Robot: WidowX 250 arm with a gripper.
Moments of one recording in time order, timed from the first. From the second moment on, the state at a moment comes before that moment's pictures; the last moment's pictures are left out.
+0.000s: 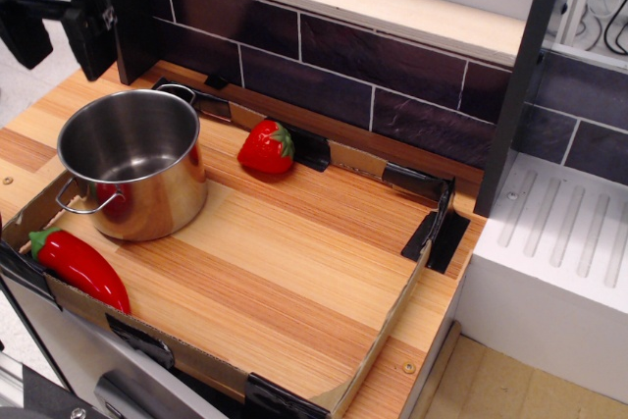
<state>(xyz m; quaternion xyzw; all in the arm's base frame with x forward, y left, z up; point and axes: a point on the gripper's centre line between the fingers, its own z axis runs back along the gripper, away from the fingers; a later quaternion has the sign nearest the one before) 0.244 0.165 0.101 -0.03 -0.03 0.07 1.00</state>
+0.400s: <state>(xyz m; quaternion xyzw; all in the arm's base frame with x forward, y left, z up) 0.236 0.166 0.078 -0.03 -0.02 0.06 1.00</state>
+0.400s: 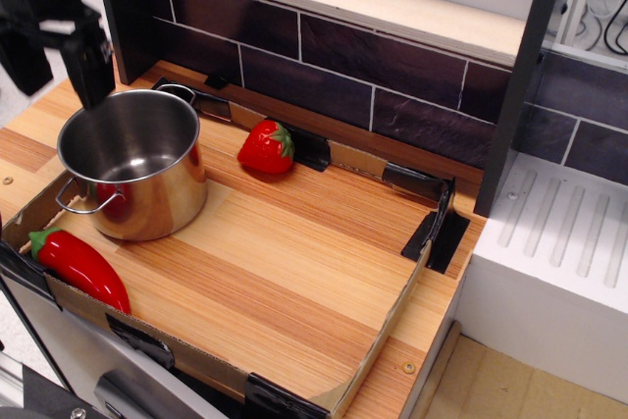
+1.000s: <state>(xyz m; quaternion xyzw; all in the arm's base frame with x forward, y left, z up) 0.235 0.161 0.053 -0.03 -0.03 0.07 1.00</state>
